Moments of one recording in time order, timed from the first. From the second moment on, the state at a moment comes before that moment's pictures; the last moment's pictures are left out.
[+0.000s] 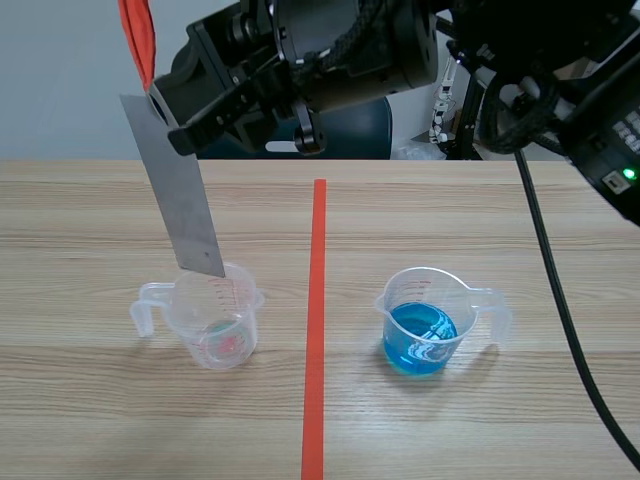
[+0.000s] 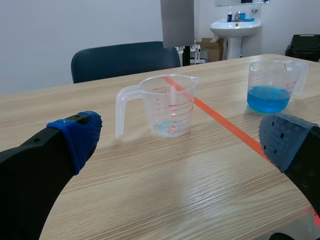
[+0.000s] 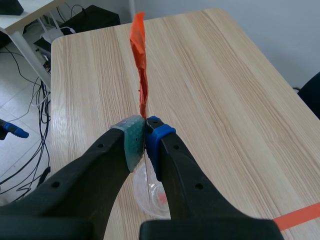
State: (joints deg) left arm 45.6 -15.4 -2.6 62.1 9.4 -11.8 -89.0; right arm 25.6 19.4 -35.6 108.7 47.5 26.7 -45.6
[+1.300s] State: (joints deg) left arm 45.6 -15.9 -2.6 63.1 13.2 -12.6 -89.0; right arm 7.3 47.1 -10.4 108.6 68.0 45.3 -38.2
